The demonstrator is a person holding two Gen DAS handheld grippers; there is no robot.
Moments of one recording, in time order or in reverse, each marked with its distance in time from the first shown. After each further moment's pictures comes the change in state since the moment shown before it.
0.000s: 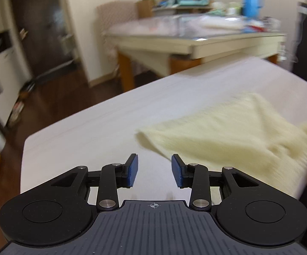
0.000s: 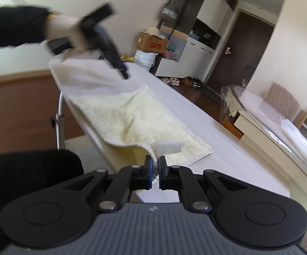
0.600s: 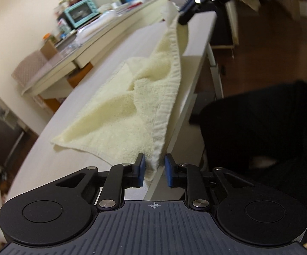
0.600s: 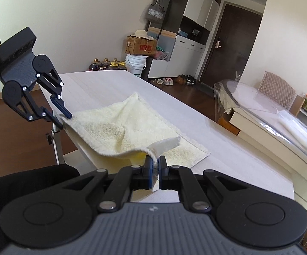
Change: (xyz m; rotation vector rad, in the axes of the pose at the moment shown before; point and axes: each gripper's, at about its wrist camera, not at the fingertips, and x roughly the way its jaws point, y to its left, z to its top) left arm -0.027 -0.108 -0.073 0.573 0.009 -0.144; right arm -0.001 -0.009 0.006 0.073 0.014 -0.016
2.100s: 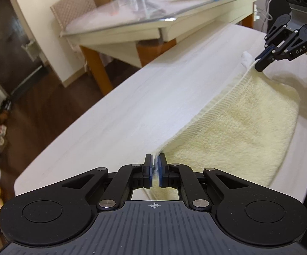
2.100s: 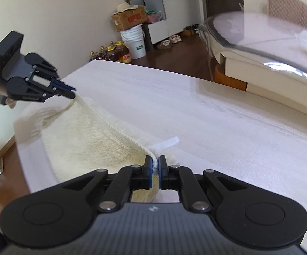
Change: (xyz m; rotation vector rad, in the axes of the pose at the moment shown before) left arm 0.095 0.192 0.040 -0.429 0.189 0.050; right arm 0.149 -0.163 0.017 0.368 0.239 0.269
